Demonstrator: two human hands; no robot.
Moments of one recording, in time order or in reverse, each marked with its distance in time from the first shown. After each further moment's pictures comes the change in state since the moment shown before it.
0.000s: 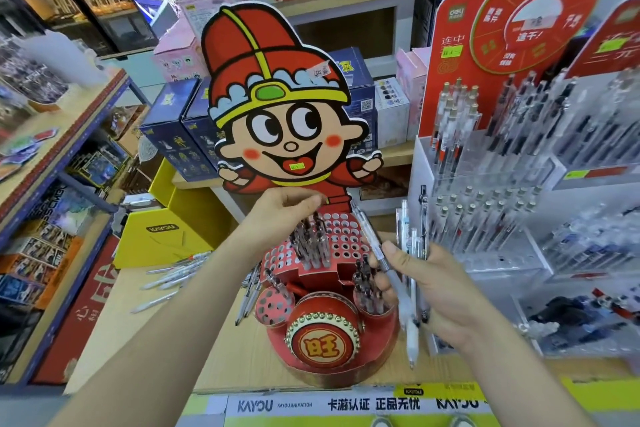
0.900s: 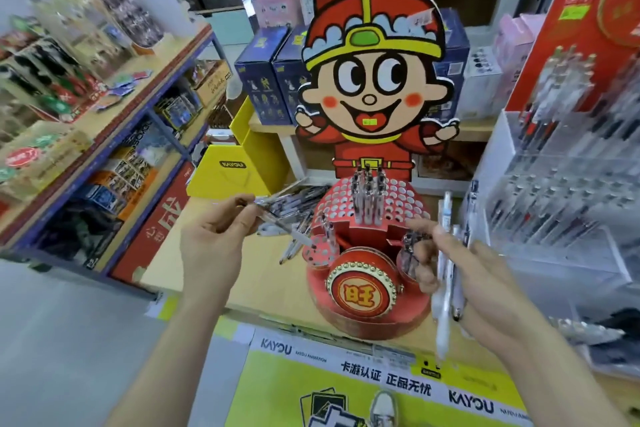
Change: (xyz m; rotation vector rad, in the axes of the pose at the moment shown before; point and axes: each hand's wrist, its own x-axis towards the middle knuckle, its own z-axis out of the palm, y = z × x) left_hand -0.145 -0.080 -0.029 -0.431 0.807 0.078; right_hand -0.018 0.030 0.002 -0.133 -0.093 0.007
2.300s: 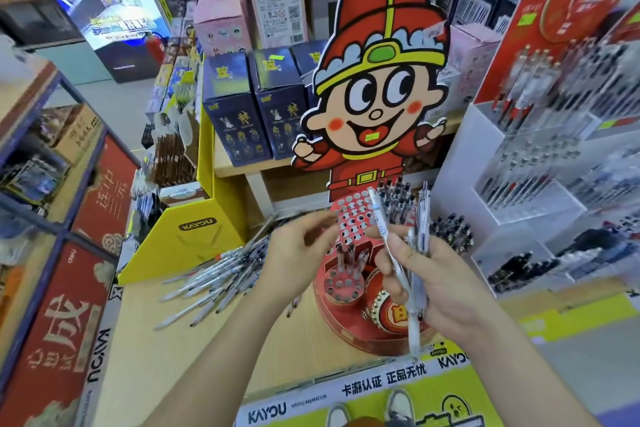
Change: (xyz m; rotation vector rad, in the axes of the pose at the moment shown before) left_hand 0.105 -0.057 0.032 0.288 -0.857 0.225; right_hand 0.033 0.046 0.141 0.060 0.183 -0.160
